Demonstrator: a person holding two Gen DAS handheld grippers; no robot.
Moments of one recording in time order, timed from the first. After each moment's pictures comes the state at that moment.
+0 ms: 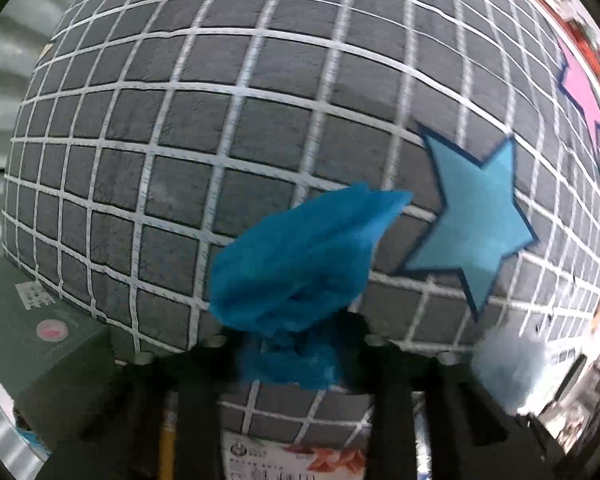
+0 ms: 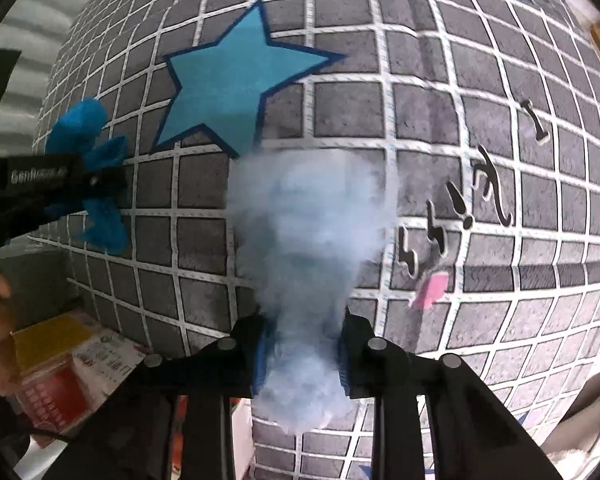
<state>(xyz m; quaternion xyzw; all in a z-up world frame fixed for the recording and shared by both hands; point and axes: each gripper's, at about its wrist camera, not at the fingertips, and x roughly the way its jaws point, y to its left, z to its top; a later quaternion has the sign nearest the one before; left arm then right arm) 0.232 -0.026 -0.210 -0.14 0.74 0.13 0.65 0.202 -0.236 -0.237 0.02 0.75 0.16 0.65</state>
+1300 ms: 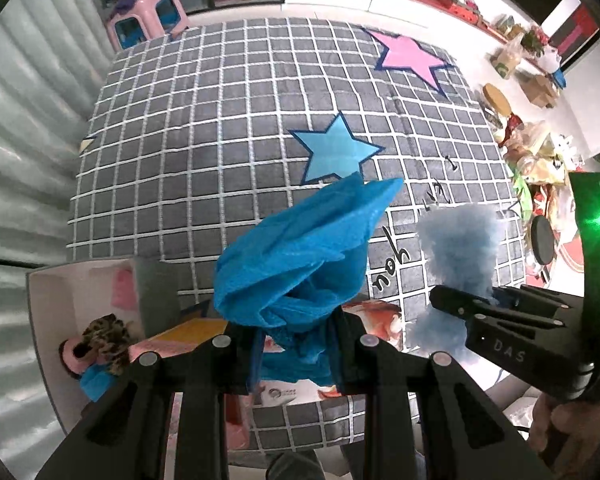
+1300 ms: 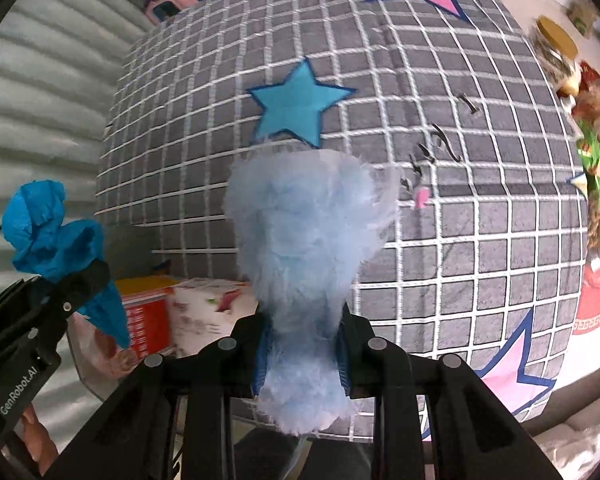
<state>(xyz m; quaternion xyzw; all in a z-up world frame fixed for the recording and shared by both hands) 0.096 -0.066 -0.032 -0.04 0.64 0.00 0.77 0.117 -0.253 -0.106 0.07 0.70 0.16 0.69</state>
